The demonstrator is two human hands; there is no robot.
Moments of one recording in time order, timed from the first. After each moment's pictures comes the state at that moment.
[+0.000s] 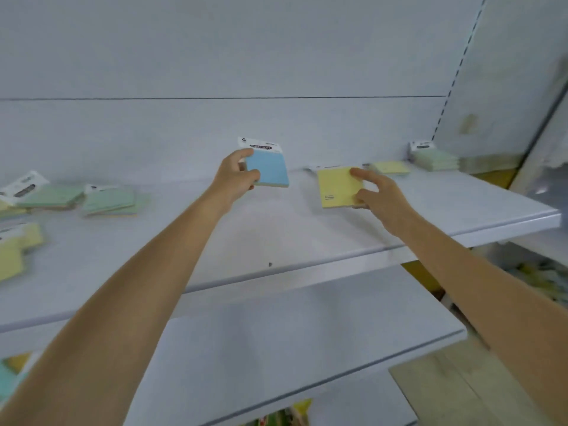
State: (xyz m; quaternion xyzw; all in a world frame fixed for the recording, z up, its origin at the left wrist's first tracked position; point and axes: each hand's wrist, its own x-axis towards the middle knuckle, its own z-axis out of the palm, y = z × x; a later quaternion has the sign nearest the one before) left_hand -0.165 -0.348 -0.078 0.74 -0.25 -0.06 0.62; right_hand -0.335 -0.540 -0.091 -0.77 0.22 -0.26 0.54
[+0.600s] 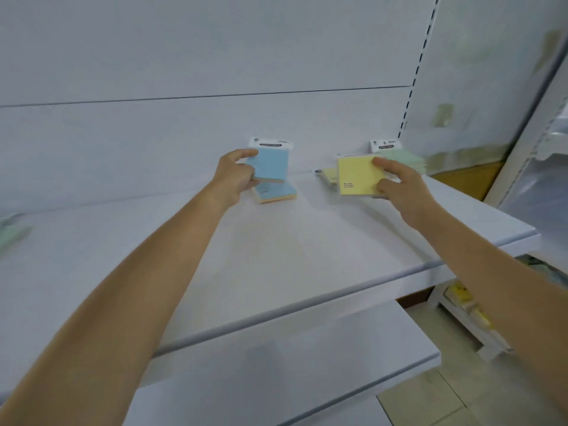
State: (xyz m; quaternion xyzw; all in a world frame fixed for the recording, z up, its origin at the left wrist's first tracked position) left_hand -0.161 -0.541 -0.071 0.72 -0.18 -0.13 0.66; right_hand -0.347 -0.732 -0.084 -0.75 0.27 -0.31 0.53
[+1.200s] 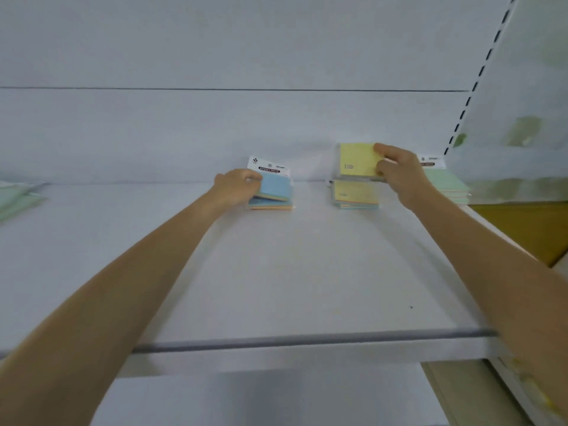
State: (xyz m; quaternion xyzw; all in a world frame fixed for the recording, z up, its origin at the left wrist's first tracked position) left_hand -0.169 -0.571 -0.085 0.93 -0.16 -0.04 0.32; right_hand -0.254 -0.827 -0.074 -0.80 0.22 -0.24 0.50
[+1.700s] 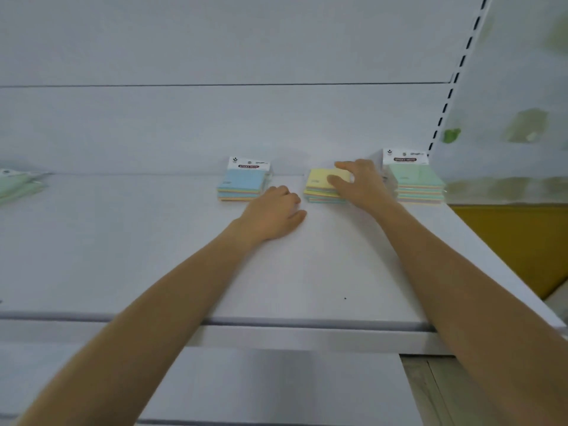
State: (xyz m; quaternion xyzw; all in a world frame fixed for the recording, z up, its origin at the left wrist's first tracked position) left_hand -0.246 -0.662 -0.116 0.94 -0.32 0.06 0.10; right_hand -0.261 -0.845 -0.104 -0.93 0.11 -0.15 0.31
